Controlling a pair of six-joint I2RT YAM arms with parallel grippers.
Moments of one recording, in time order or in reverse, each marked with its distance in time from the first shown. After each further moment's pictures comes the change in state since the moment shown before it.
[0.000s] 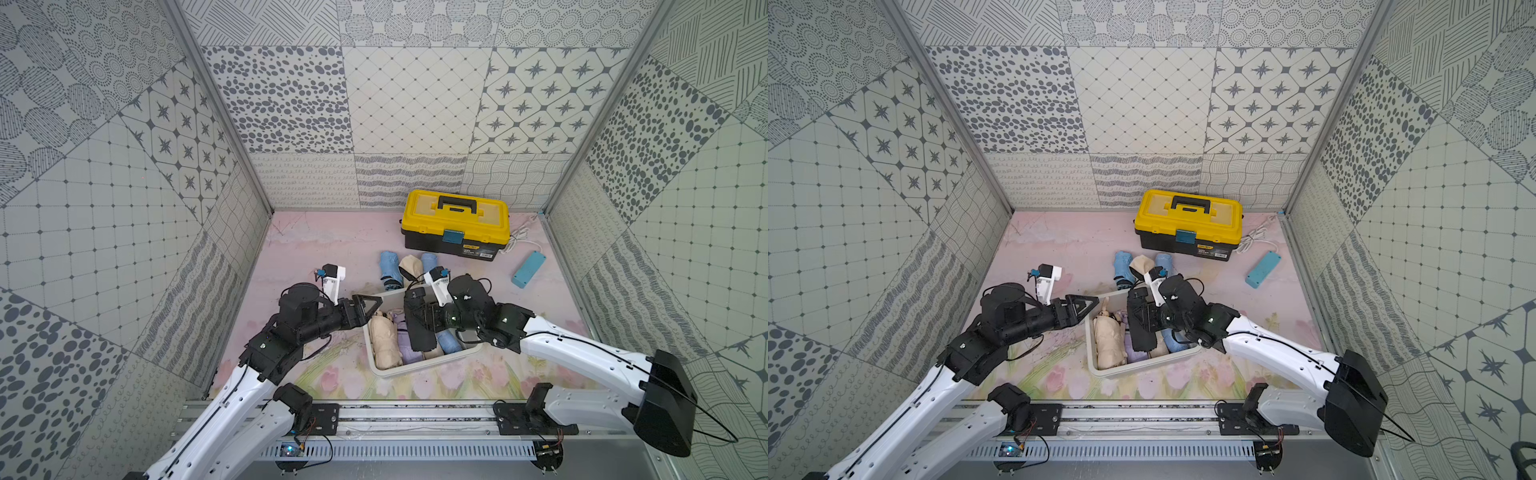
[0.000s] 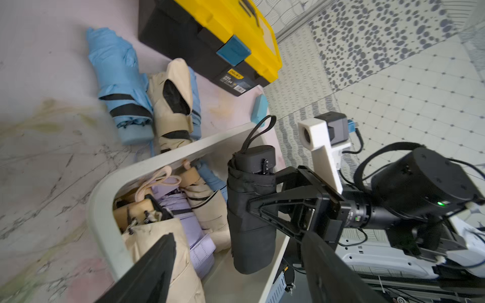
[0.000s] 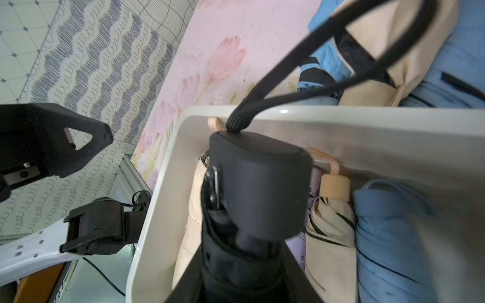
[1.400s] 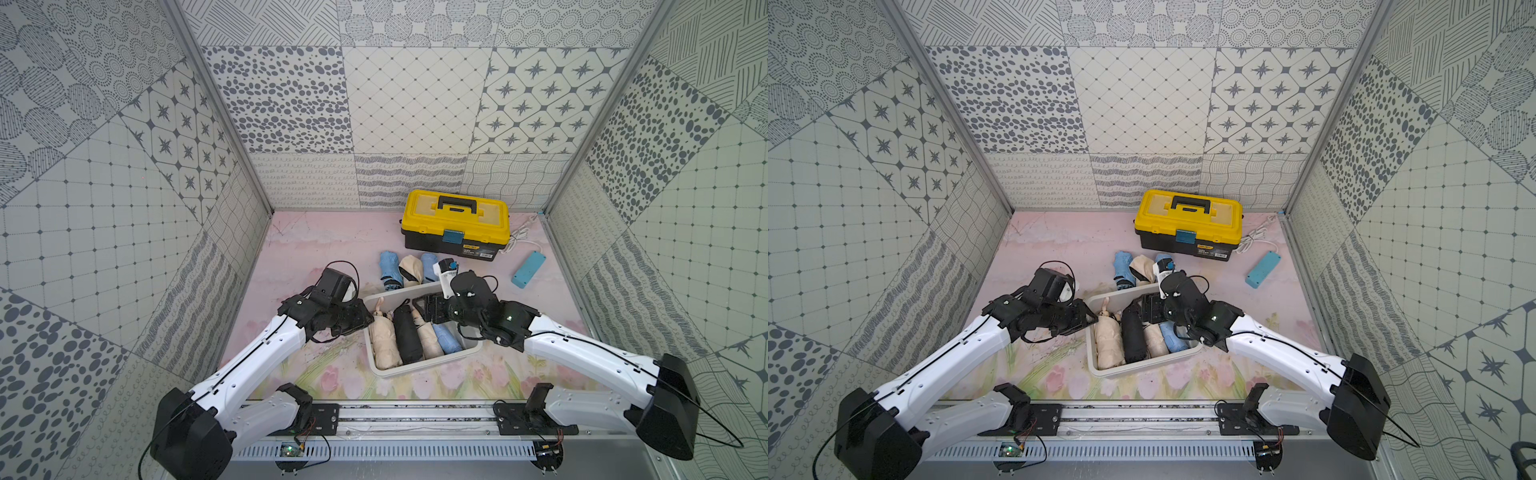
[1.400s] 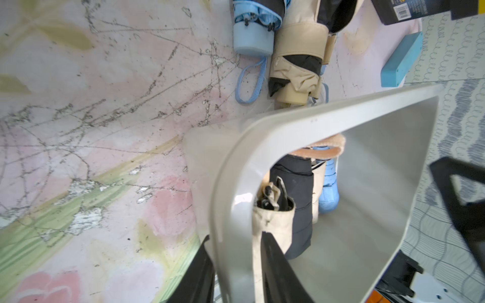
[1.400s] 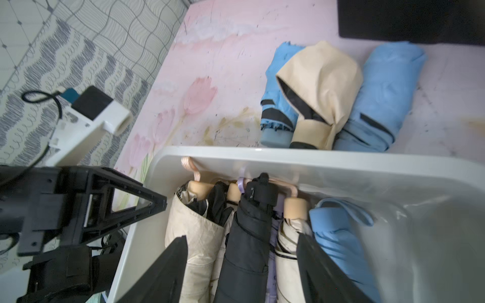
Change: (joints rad) left arm 0.007 0.380 0.111 -0.280 -0.074 0.002; right arm -0.054 -0.074 0.047 -0.048 0.219 -0.023
